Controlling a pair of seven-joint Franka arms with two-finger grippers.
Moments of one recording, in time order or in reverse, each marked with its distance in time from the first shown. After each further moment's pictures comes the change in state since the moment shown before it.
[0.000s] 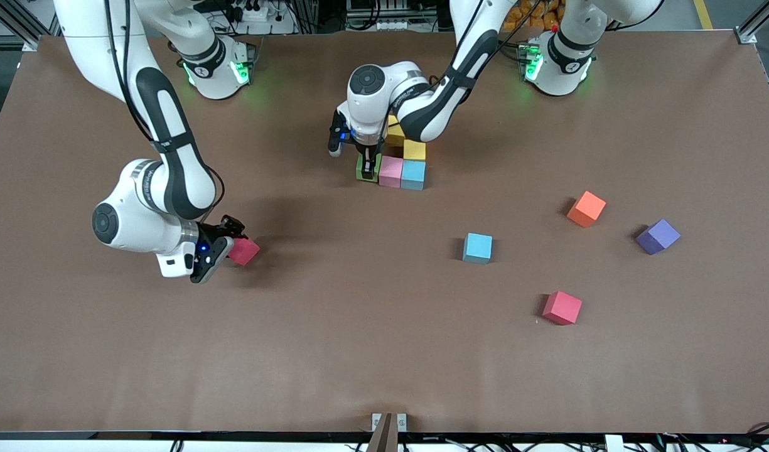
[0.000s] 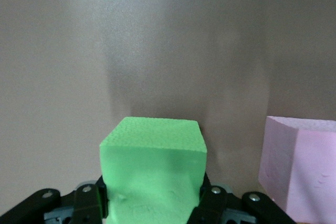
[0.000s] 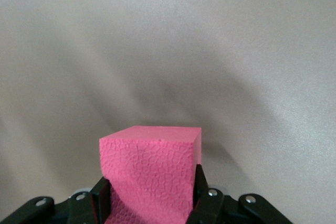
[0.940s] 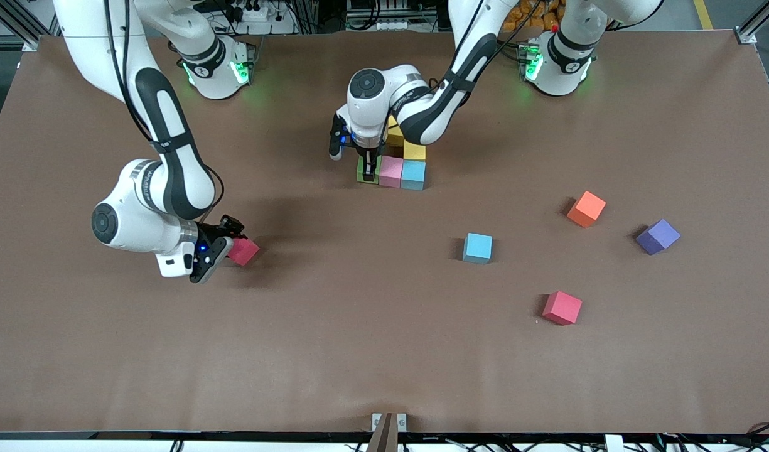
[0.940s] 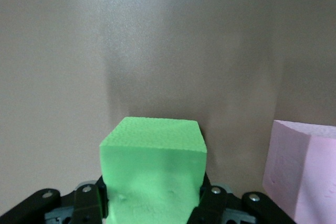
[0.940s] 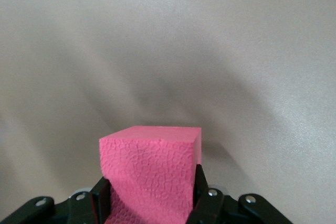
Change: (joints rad) left arm 0.001 0.014 0.003 0.008 0.000 0.000 -0.036; right arm -0.002 0.000 -0.001 -0.002 0.001 0.000 0.000
